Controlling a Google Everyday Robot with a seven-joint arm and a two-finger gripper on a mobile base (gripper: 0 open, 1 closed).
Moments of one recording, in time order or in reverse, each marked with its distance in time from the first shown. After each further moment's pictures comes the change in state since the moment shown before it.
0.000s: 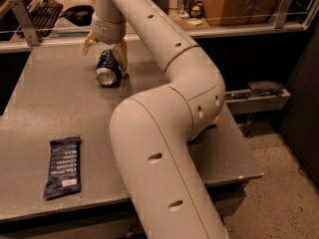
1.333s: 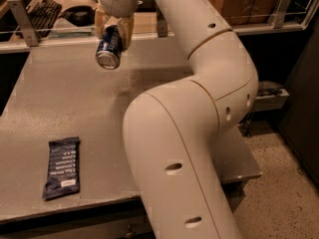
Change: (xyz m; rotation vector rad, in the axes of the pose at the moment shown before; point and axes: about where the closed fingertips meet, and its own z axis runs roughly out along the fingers) arm -0.020 0.004 -0.097 0.136 0.023 -0.006
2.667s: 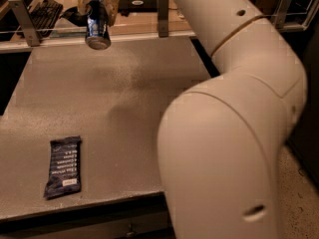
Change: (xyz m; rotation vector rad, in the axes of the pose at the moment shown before) arm -0.006 -0.063 -0.049 0.205 0.233 -0.350
